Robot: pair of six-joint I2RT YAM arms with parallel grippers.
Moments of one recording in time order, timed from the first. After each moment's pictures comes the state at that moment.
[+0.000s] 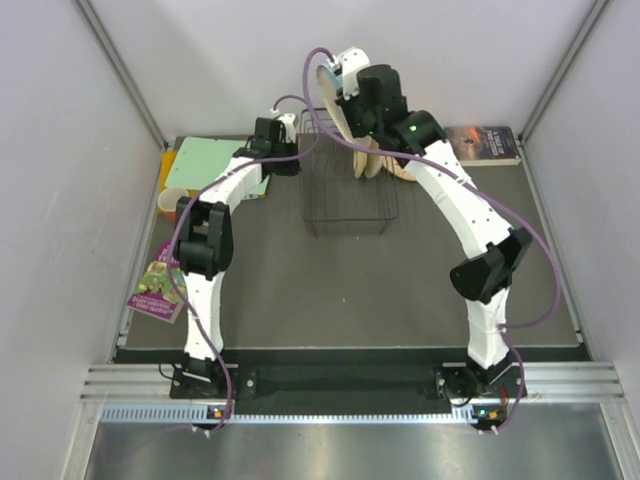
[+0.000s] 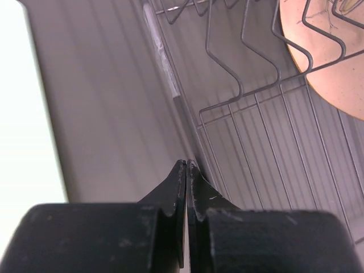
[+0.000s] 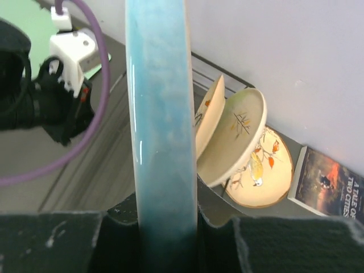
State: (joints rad) left arm -0.25 2.22 1.87 -0.33 0.21 -0.12; right arm 0.61 1.99 2.36 -0.74 0.21 -0.18
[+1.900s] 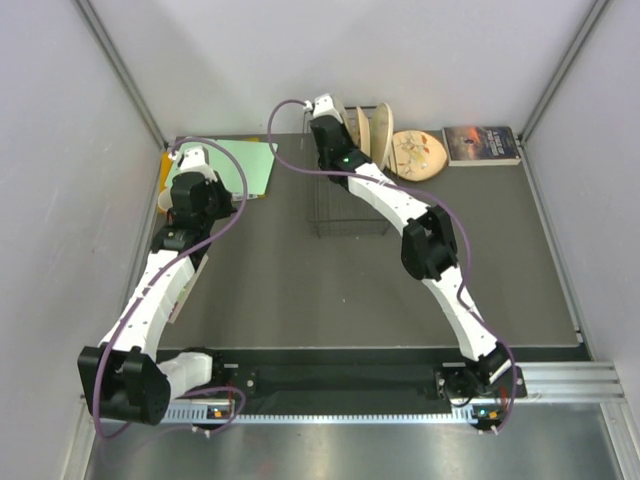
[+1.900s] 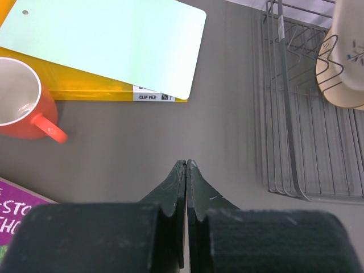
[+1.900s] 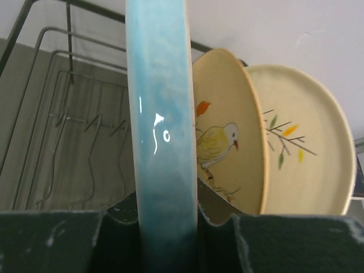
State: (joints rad) left arm -0.12 1.15 0.96 -0.19 -0.09 -0.31; right arm 0.65 2.51 2.40 -0.24 0.73 -0.22
